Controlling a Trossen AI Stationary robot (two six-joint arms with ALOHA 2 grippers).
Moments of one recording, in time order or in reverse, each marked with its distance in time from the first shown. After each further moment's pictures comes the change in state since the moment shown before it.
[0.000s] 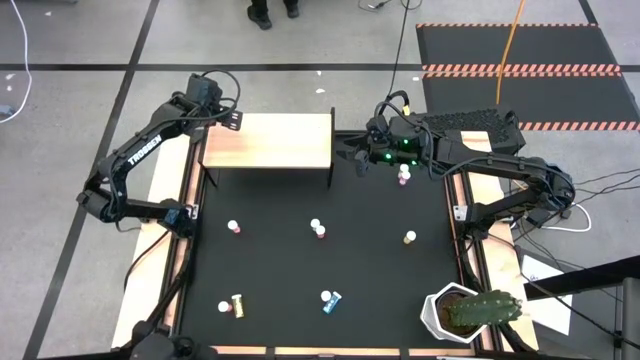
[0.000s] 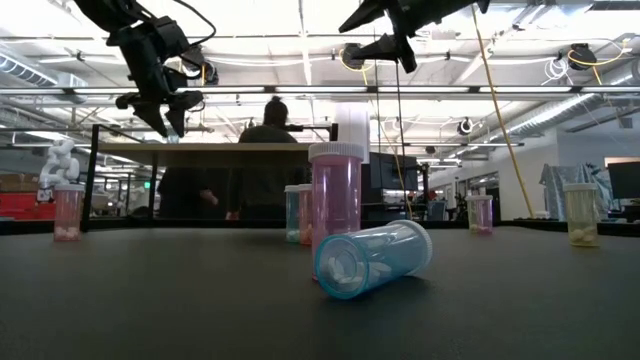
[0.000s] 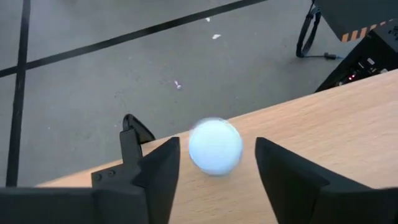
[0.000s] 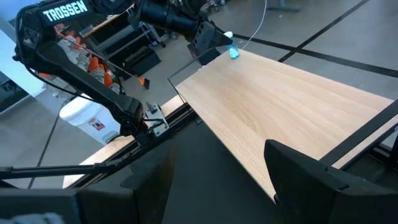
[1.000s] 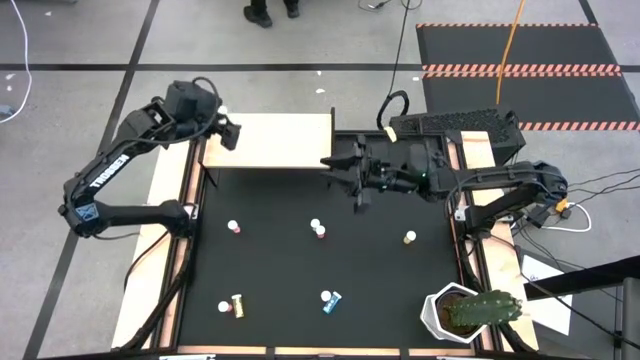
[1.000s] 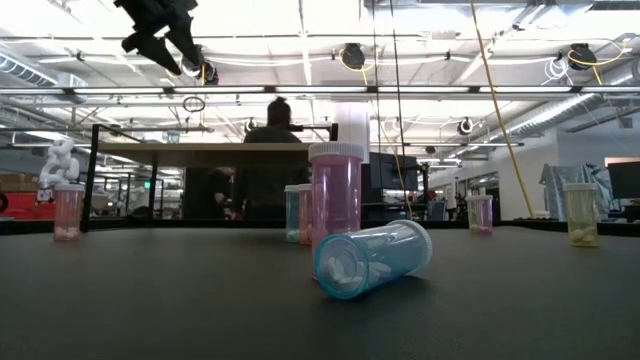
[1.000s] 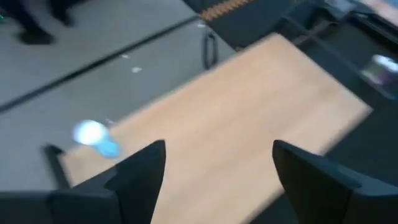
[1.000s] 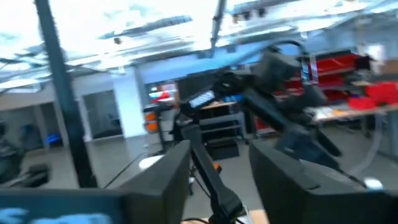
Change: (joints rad) left arm -0.340 -0.200 0.239 -0.344 0.121 -0.064; right arm 0.306 0.071 0.001 0.632 0.058 -0.266
